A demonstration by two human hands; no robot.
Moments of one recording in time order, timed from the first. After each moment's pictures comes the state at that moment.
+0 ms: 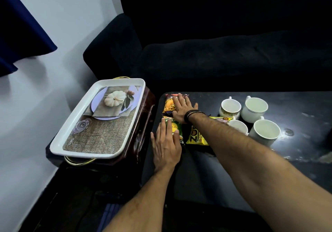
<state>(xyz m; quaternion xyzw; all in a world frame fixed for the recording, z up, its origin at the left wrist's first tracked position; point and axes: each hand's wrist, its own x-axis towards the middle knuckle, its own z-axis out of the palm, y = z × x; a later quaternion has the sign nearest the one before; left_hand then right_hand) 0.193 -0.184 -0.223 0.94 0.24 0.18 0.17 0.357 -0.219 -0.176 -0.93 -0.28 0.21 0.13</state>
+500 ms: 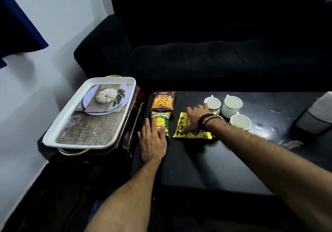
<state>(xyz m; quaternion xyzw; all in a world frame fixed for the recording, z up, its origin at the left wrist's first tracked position) 0.178 -0.190 -0.217 0.93 0.29 0.15 0.18 0.316 -0.325 -0.134 -0.94 -0.31 0.11 -0.09</state>
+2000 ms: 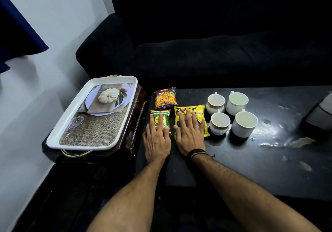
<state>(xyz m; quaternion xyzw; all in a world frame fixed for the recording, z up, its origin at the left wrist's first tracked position) 0.181 -0.191 -0.217 0.94 0.26 0.15 0.15 0.240 -0.304 -0.222 -0.96 -0.21 -0.07 0.17</state>
